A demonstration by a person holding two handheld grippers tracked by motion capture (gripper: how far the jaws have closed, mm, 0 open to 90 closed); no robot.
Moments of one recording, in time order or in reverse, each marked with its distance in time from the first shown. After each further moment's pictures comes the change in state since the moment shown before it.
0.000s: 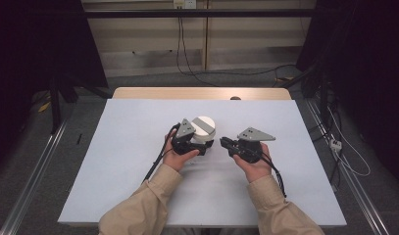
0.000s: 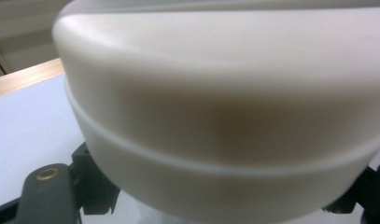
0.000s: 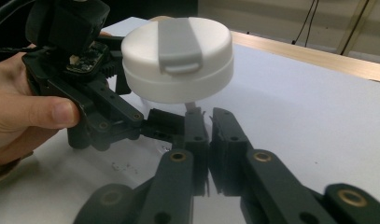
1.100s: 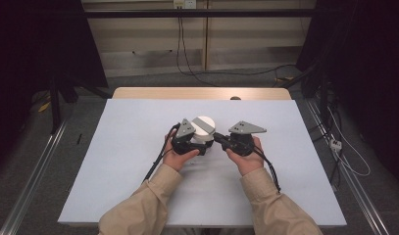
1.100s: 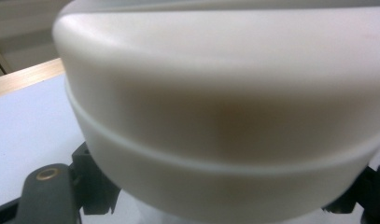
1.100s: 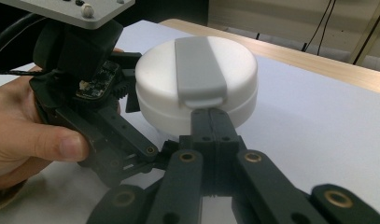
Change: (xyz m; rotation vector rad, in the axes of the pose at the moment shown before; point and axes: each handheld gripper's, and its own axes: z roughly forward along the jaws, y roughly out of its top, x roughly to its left) left arm 0.000 0.000 0.000 -0.001 -0.001 -0.001; right arm 0.006 0.017 0.019 0.008 0.039 -0.017
